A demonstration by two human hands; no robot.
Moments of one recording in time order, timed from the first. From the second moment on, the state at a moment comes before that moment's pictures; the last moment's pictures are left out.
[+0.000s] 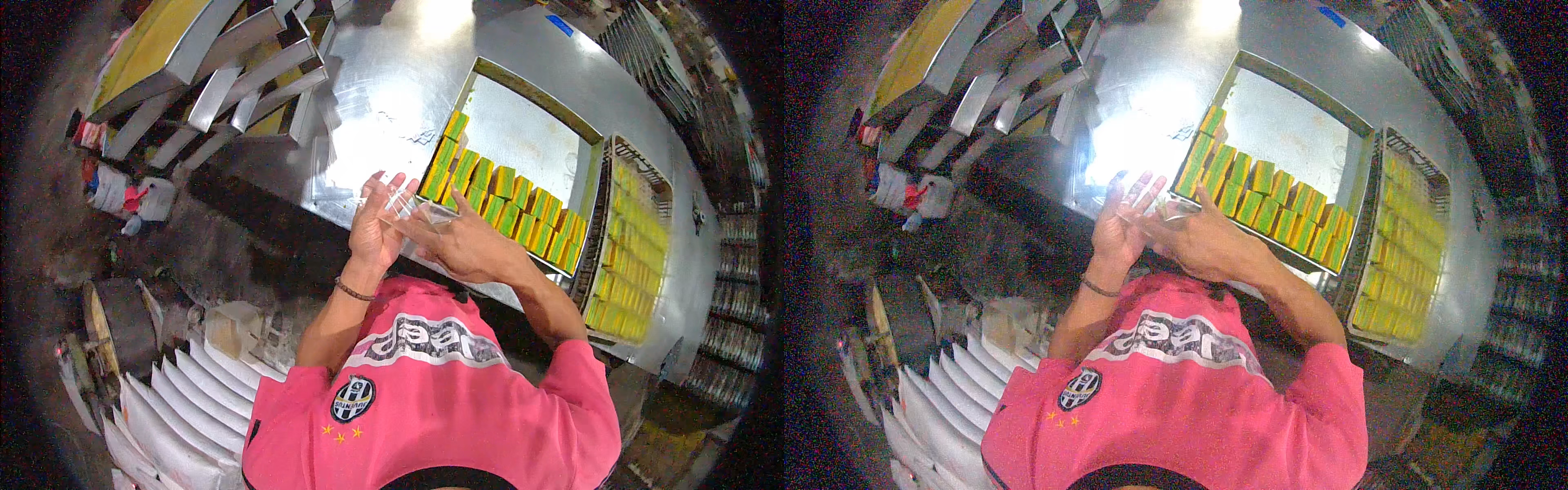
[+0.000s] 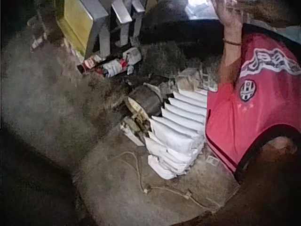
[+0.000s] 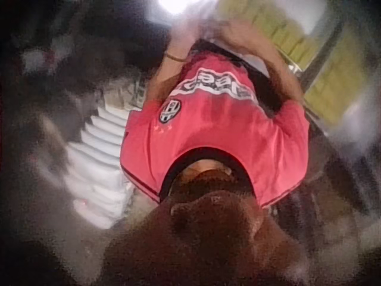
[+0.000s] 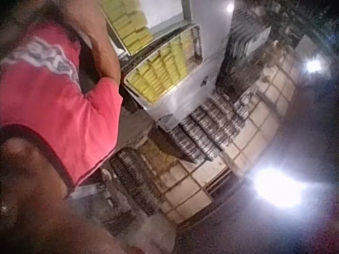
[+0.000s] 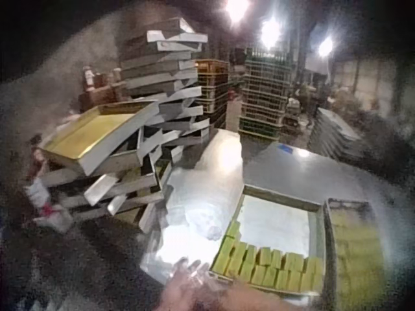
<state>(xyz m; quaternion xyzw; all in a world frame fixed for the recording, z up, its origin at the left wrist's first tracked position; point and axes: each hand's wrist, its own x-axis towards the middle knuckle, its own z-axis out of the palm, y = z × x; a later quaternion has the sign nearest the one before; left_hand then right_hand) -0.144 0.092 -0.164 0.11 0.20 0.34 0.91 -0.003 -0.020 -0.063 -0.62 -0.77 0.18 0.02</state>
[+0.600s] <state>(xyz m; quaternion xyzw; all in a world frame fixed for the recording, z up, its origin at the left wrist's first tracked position) -0.209 0.217 -0.178 -0.16 0.14 0.41 0.88 0.166 0.133 -0.247 -0.94 -0.26 0.09 0.18</state>
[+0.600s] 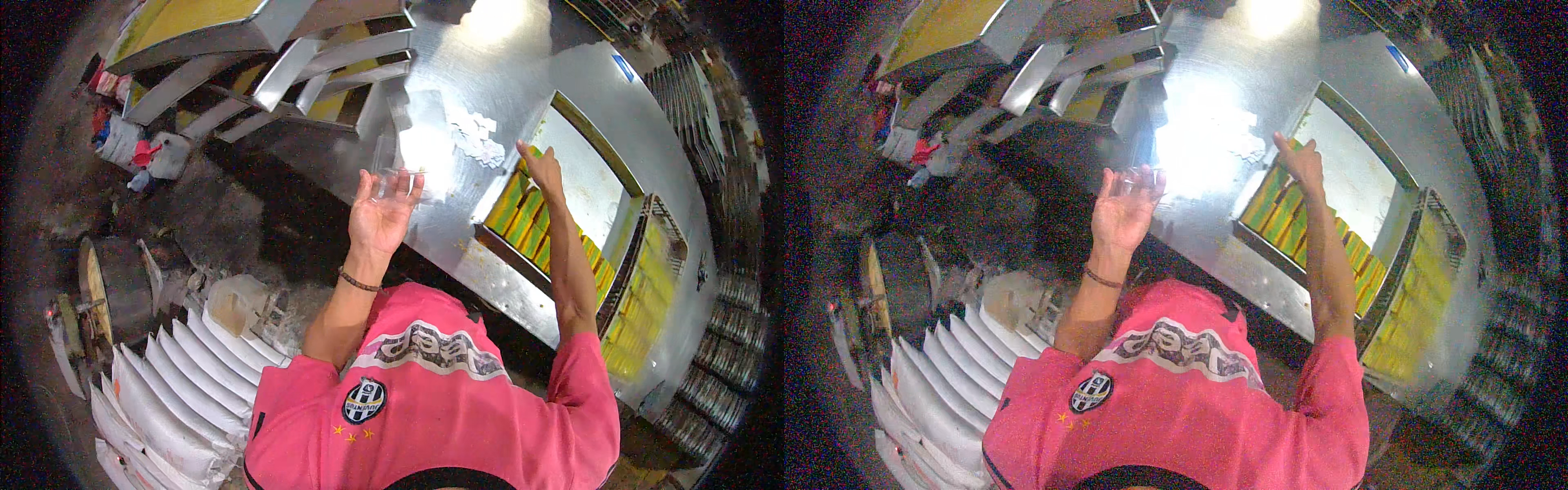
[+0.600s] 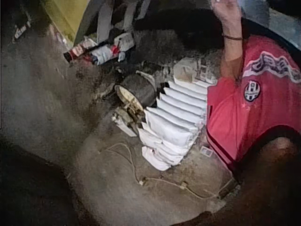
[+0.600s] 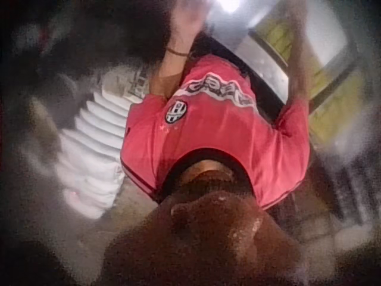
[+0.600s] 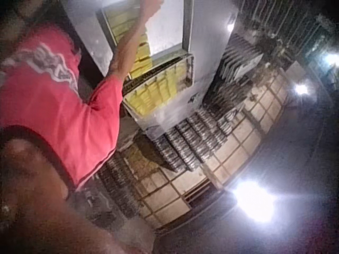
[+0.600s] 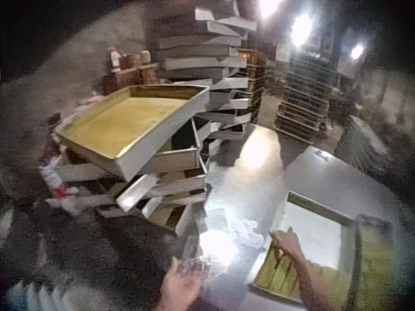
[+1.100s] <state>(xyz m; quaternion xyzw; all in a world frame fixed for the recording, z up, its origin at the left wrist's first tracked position) -0.216 0.200 -0.181 -0.12 0.18 0.41 0.89 0.194 0.031 -0.169 -0.73 -0.24 0.36 0.53</state>
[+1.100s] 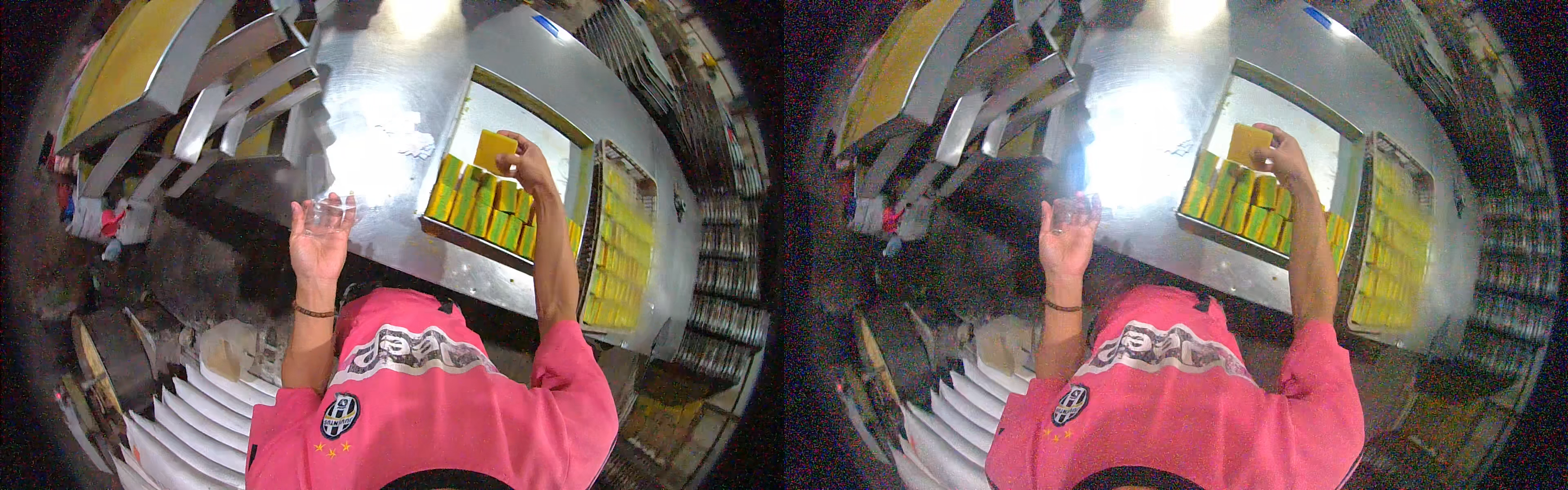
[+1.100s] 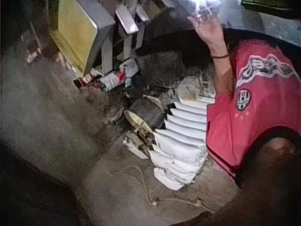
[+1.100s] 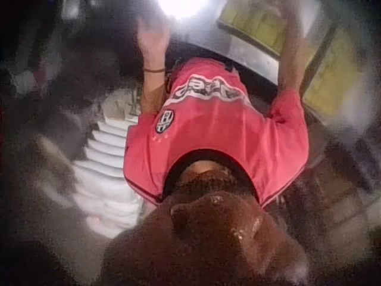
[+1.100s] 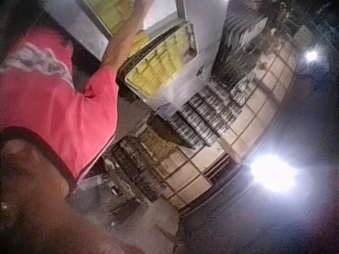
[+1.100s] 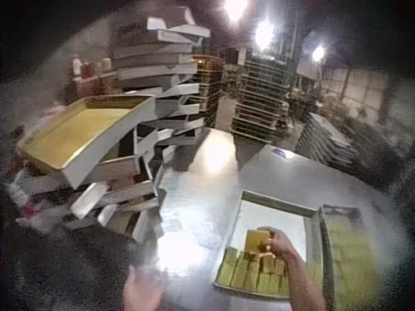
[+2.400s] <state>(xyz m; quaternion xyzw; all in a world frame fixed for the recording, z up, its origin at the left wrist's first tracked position) -0.122 0.032 -0.133 0.14 0.22 0.41 0.87 0.003 -0.085 -0.068 -0.60 -0.71 0.10 0.34</state>
